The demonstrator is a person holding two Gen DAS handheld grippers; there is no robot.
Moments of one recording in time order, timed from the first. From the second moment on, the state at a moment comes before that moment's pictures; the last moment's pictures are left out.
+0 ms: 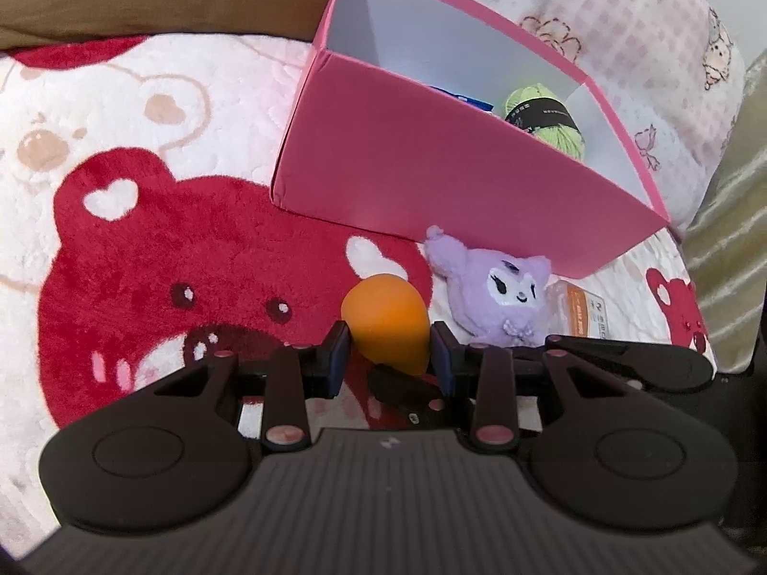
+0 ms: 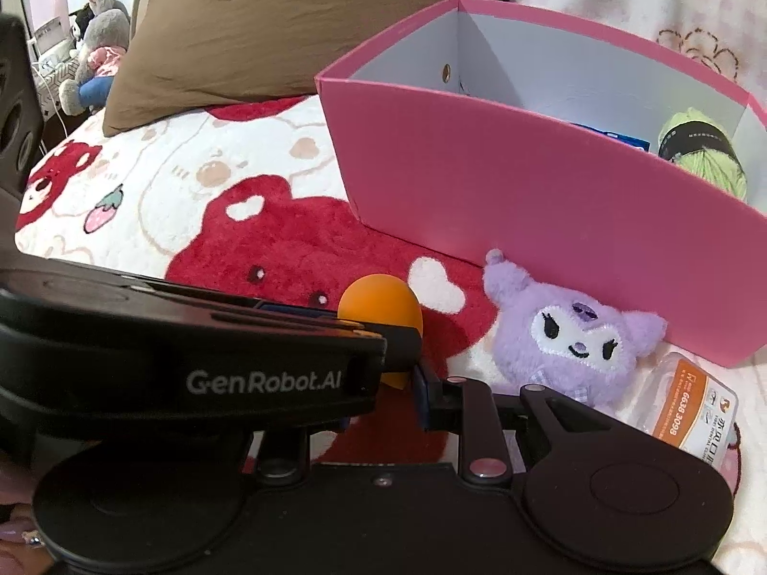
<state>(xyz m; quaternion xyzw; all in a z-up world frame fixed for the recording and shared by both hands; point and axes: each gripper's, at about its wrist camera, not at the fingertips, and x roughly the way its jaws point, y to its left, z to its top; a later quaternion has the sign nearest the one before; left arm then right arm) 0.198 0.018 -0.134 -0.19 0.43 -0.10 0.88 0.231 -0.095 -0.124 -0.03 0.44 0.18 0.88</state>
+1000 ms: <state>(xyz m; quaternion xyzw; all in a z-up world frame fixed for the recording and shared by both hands) 0.139 0.004 -0.064 -0.11 0.36 -0.16 0.91 0.167 -0.085 -0.068 -0.06 0.36 0.13 0.92</state>
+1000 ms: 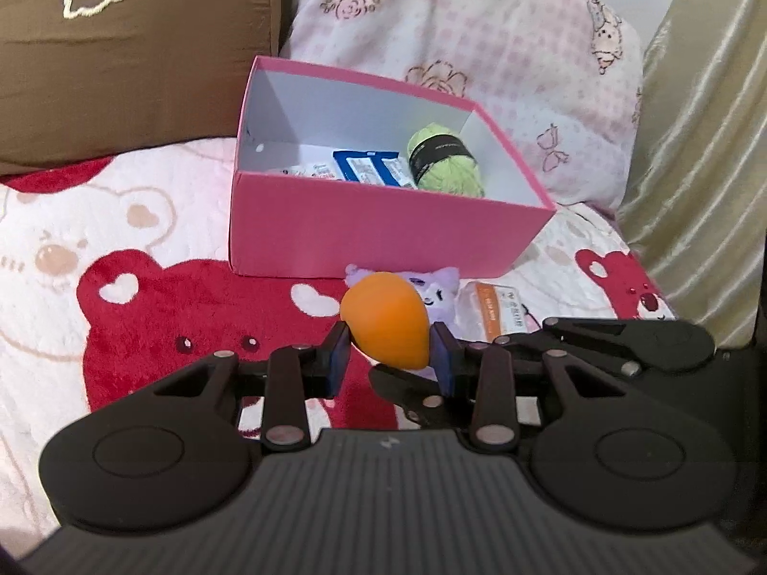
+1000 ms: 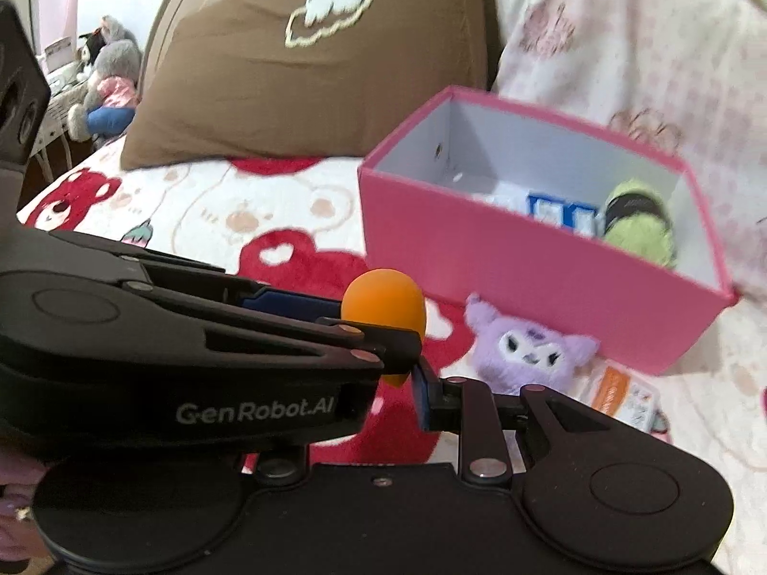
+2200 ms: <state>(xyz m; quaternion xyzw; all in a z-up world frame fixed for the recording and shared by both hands) 0.175 0.011 0.040 -0.13 0.36 -0.19 0.90 0.172 -0.094 0.026 -0.08 0.30 0.13 0.94</state>
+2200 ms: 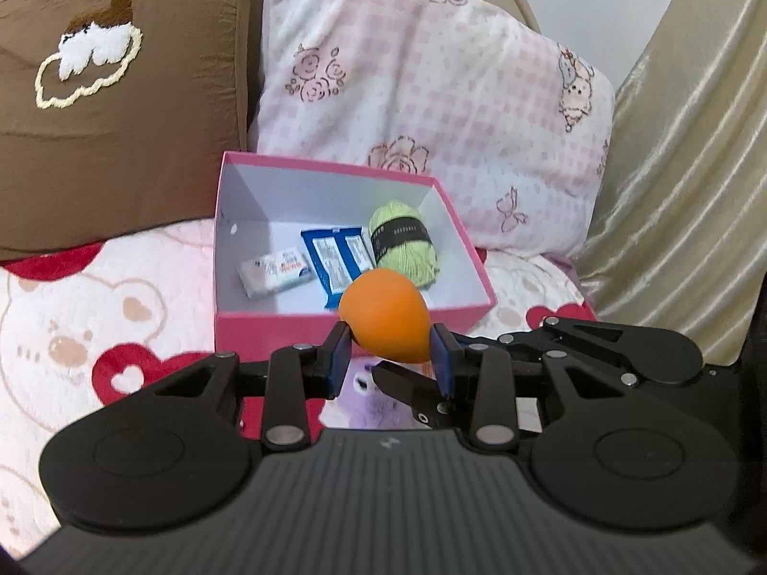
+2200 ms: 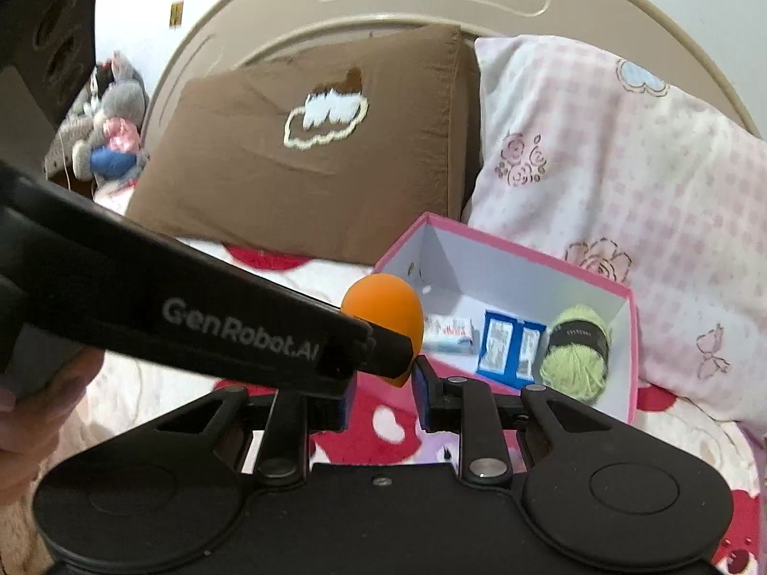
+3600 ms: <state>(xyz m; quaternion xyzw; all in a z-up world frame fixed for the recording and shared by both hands) 0.403 -0.009 -0.033 -0.15 0.42 -0.07 0.89 0.403 -0.165 -0.036 0.01 0.40 0.20 0.89</state>
